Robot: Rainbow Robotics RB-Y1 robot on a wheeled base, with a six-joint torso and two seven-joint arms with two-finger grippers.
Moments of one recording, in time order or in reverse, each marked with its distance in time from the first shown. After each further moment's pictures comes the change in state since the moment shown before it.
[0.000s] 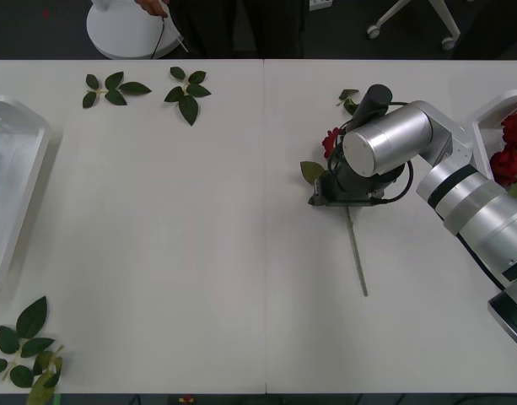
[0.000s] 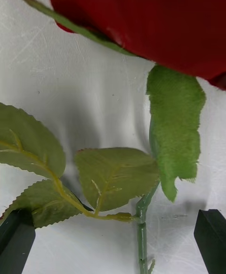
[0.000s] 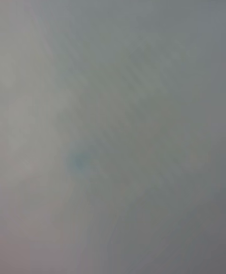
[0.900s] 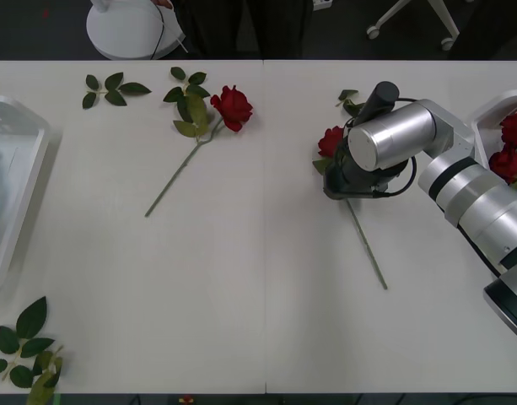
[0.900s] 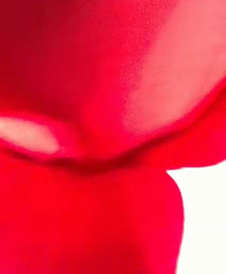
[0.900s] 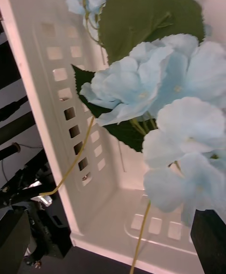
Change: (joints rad) right arm -0.053 0.007 0.011 0.146 -0.014 -0.113 0.020; left arm 0.028 0.000 0.002 0.090 0.119 -0.116 0.000
